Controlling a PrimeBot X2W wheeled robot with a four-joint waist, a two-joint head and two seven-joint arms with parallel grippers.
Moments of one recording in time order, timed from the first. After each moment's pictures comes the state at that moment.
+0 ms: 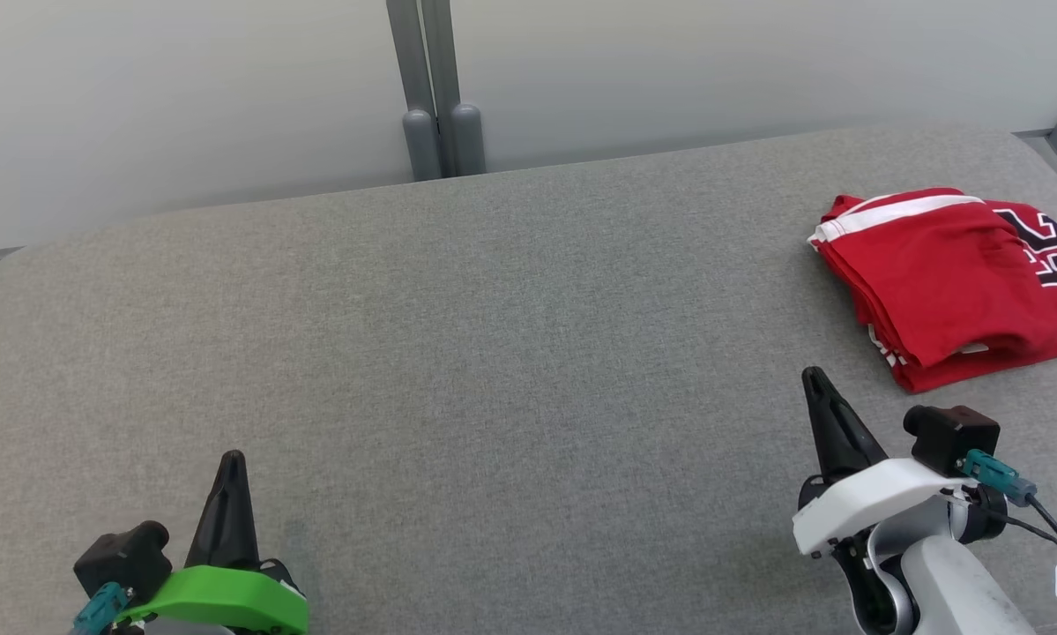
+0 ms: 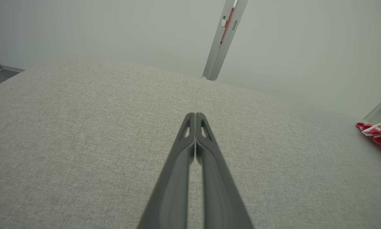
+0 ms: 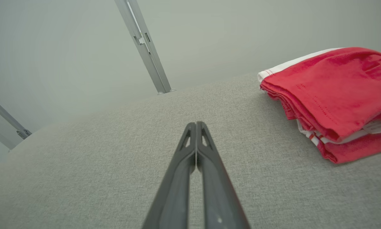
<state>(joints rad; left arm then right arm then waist) -0.03 0.04 0.03 0.30 -0.36 -0.12 -0.22 -0.19 -0.13 0.15 0.38 0.42 0.13 -0.23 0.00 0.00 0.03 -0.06</state>
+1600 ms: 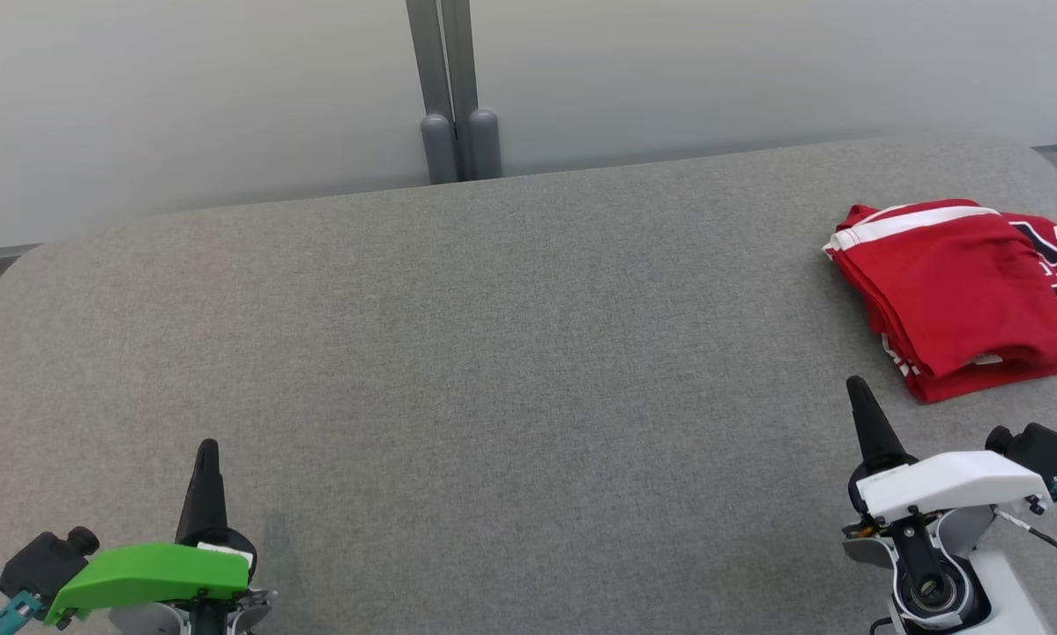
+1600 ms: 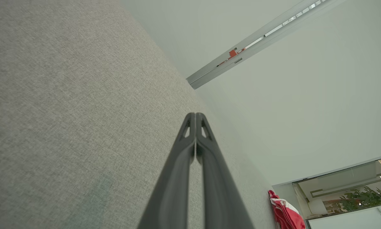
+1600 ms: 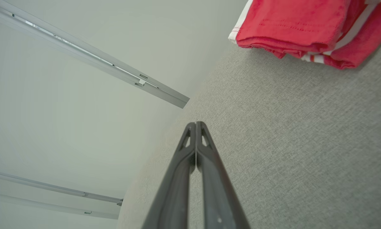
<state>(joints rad) -0.06 0.04 0.07 0.27 -1.03 -0.12 -0.04 -0.15 -0.09 0.01 0.31 1.06 0.13 -0.04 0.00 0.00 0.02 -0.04</state>
